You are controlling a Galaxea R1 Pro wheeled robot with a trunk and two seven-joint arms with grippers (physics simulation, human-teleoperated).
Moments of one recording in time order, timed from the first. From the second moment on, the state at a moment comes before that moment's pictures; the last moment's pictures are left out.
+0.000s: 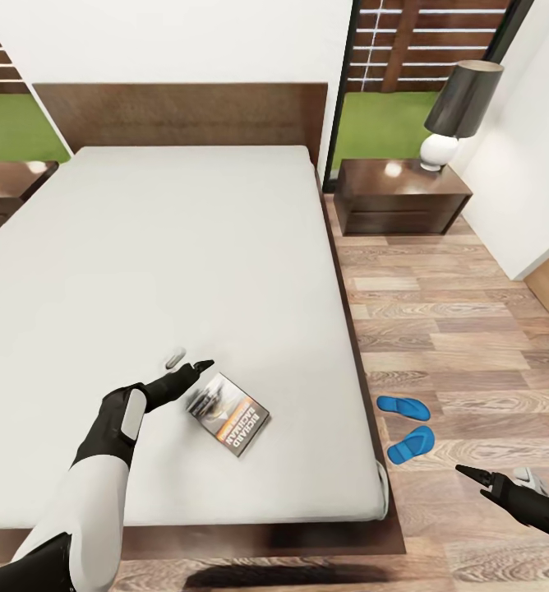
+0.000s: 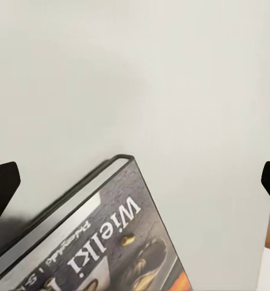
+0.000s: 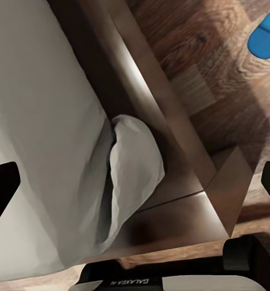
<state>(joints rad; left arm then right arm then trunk) -0.83 -0.07 0.53 -0.78 0.14 0.66 -0.47 -0.43 -0.56 -0.20 -0.56 -0.59 0.61 0.80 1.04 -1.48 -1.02</state>
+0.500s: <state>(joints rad) -0.83 -0.07 0.53 -0.78 0.14 0.66 -0.47 -0.43 -0.56 -0.20 -0.56 -0.59 0.61 0.80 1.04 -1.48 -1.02</state>
